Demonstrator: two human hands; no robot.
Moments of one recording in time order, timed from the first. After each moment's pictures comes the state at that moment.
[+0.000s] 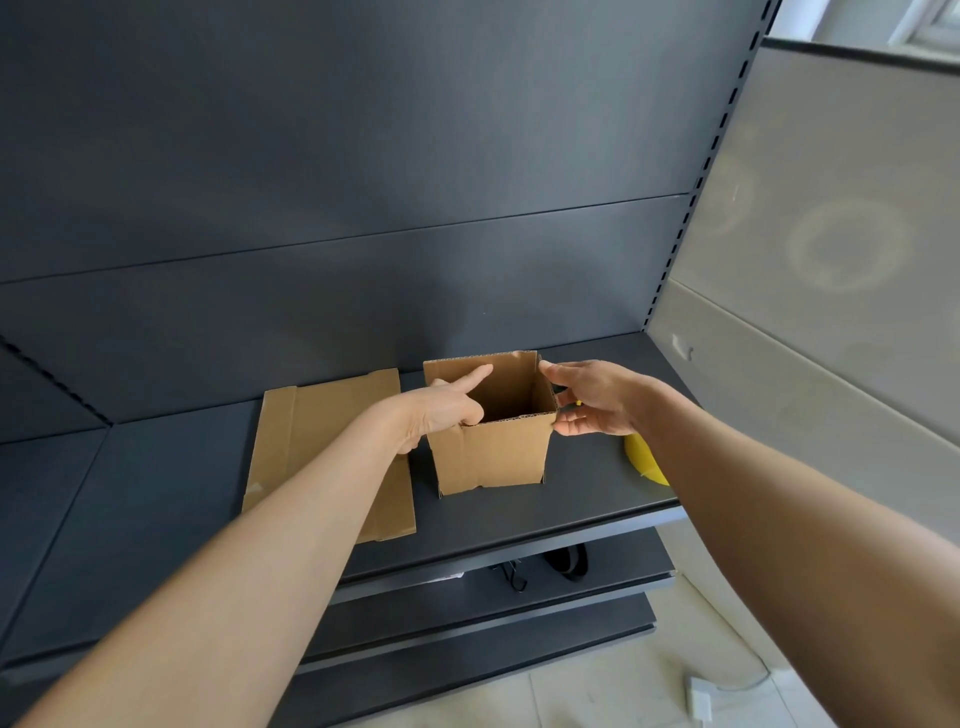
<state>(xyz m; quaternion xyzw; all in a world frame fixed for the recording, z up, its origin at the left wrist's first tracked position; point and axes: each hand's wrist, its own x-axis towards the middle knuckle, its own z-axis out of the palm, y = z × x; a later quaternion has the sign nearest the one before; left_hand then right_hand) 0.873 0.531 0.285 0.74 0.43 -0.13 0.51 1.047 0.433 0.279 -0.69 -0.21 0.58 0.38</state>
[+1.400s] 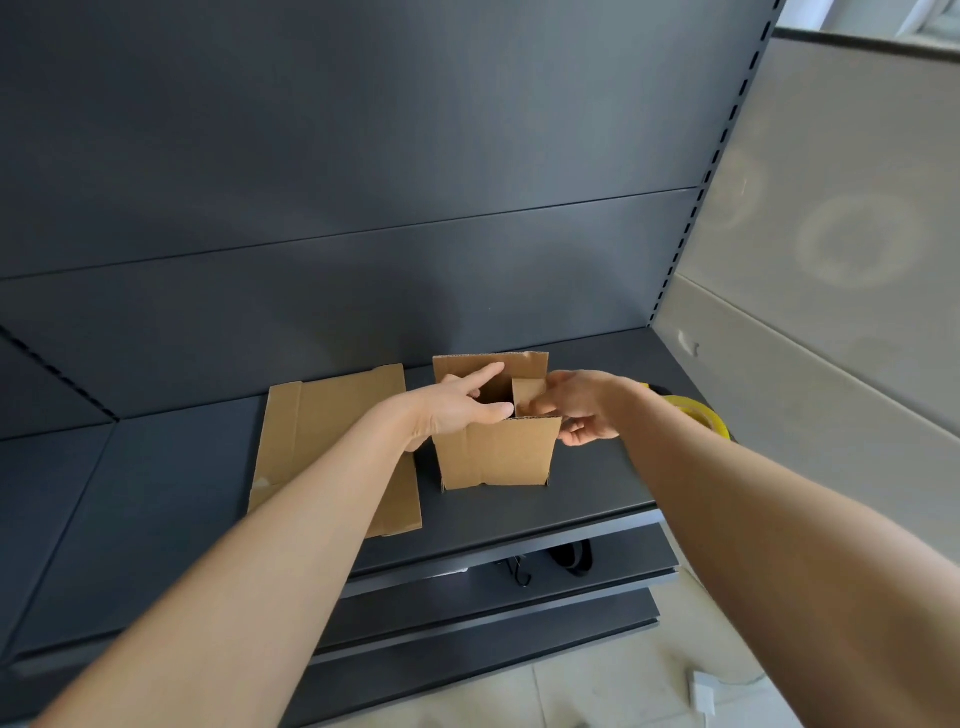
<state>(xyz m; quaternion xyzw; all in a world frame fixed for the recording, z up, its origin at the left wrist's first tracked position) 0.867 0.533 0.284 0.76 0.38 -0.12 0.51 1.033 0.448 0.266 -0.75 -0.24 0.56 0.27</state>
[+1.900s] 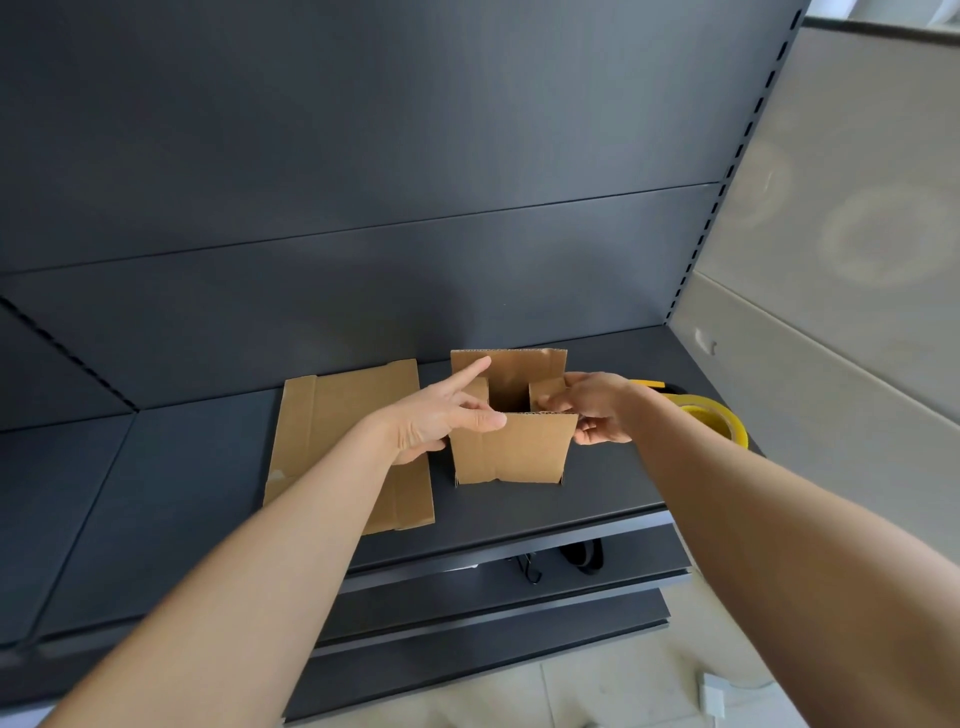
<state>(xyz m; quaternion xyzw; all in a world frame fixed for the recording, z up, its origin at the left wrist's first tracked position) 0.839 0.540 0.271 0.68 0.38 -0.06 0.62 1.032 0.449 0.254 -0.74 -0.20 0.55 0.32</state>
